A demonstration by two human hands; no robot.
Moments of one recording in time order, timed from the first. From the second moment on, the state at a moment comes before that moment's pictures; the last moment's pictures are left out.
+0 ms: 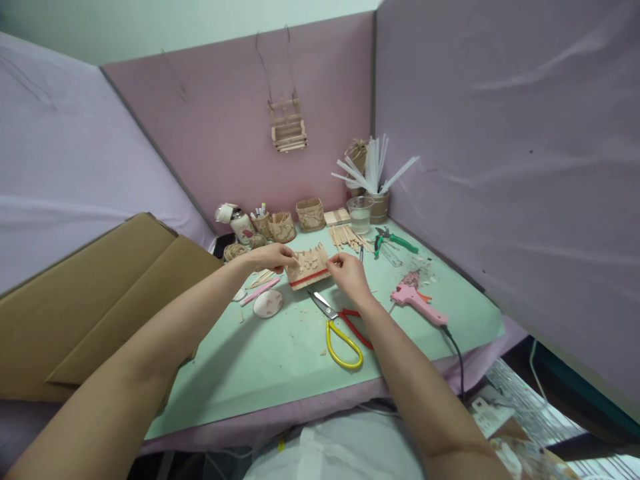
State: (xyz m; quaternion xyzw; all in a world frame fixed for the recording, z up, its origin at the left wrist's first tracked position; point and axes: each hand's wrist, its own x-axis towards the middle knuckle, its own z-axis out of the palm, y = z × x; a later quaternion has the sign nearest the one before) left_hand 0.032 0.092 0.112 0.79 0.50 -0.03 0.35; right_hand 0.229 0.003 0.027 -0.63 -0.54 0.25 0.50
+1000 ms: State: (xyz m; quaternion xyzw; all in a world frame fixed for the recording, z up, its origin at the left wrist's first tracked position) left_hand 0.020 0.116 0.063 0.91 0.39 0.03 0.14; right_hand 0.246 -0.022 0.021 -0.64 -0.53 0.26 0.50
